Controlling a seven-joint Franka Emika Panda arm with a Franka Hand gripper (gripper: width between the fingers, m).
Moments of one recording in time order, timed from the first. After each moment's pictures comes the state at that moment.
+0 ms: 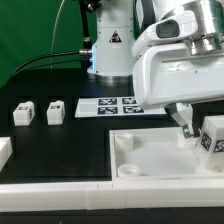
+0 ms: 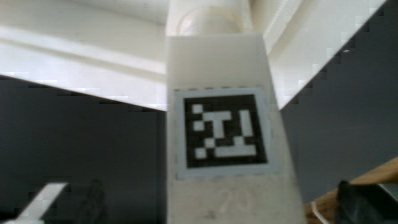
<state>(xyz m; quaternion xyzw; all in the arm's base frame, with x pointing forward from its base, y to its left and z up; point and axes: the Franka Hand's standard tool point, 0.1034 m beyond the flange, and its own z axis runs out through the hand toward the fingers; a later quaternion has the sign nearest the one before) 0.624 0.119 0.086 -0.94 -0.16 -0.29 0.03</state>
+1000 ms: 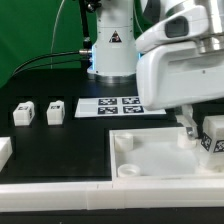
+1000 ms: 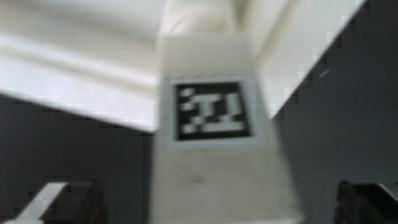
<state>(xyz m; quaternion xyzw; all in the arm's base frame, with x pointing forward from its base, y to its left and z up) 0.628 0.127 0.088 -0.97 -0.18 -0.15 0.04</state>
